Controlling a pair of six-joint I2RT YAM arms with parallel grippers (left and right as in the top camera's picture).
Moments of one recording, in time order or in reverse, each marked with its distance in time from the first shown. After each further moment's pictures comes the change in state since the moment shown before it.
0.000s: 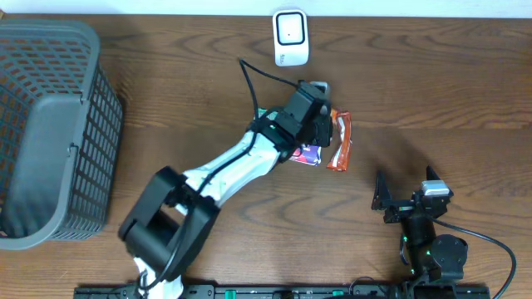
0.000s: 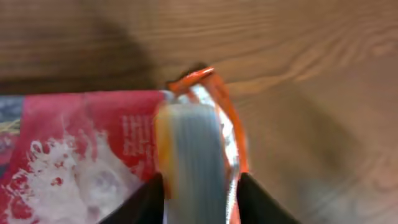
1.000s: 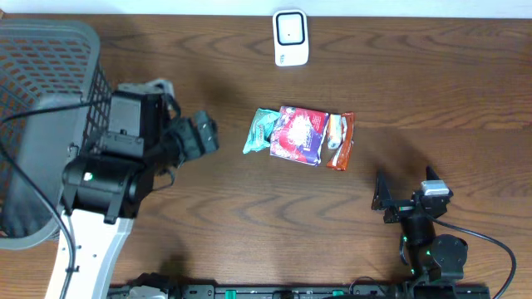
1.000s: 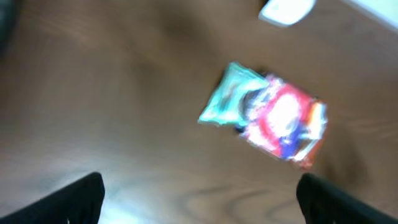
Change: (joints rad) left arm 0.489 -0.770 0.008 -0.919 -0.072 0.011; right arm 0.000 0.000 0.000 0.000 0.000 0.000
